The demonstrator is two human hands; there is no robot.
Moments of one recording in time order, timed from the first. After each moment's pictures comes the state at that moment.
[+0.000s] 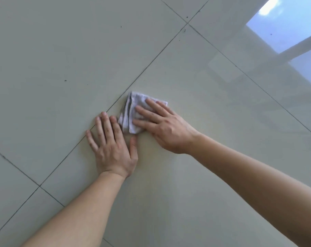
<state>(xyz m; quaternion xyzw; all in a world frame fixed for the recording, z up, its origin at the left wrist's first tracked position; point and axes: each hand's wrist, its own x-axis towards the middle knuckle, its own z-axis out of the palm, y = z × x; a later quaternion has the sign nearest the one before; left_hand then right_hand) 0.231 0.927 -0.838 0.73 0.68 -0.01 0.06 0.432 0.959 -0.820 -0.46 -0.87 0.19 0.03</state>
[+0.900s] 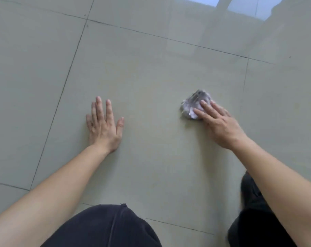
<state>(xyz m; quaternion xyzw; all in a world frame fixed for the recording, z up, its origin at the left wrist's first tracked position) 0.295 0.887 -0.806 0.87 0.47 -0.08 0.14 0.599 0.642 -0.808 -0.82 -0.56 0.16 0.00</state>
